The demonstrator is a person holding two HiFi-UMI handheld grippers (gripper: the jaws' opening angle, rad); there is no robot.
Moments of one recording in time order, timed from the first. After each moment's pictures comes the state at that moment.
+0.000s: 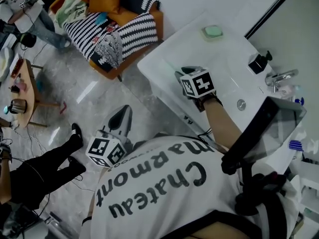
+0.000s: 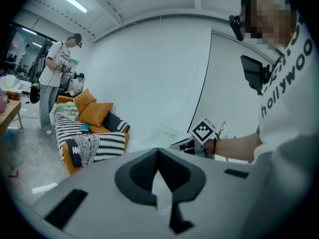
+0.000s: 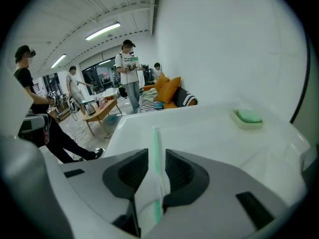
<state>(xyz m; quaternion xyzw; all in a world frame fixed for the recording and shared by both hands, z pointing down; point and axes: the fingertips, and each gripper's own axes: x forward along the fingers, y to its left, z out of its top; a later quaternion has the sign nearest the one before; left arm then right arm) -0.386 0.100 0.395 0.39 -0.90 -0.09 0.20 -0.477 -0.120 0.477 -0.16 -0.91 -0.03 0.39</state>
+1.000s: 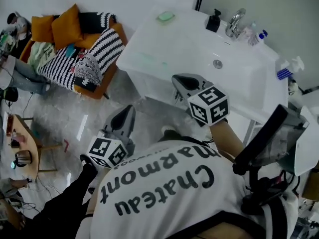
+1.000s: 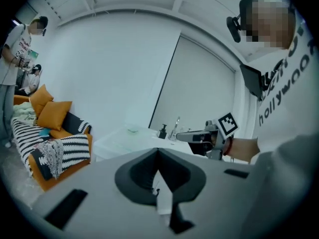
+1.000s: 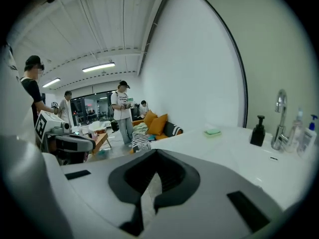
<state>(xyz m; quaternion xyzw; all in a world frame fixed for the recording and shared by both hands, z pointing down) -0.306 0.094 0.357 0.59 -0.79 -0.04 0.17 -0.285 -0.067 0.346 -0.06 -0.98 0.04 0.19</state>
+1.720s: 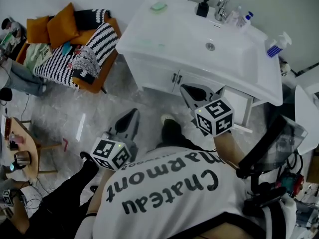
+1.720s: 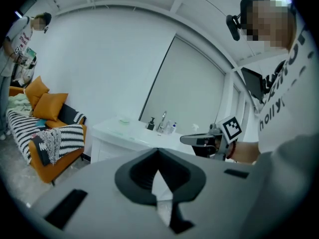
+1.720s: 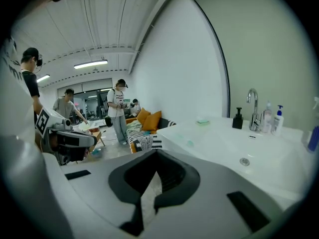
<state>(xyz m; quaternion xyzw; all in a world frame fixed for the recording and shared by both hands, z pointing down) -0.223 0.164 0.375 0.63 -0.75 -0.05 0.19 -0.169 0.007 0.370 0.02 -0.98 0.05 0.20</state>
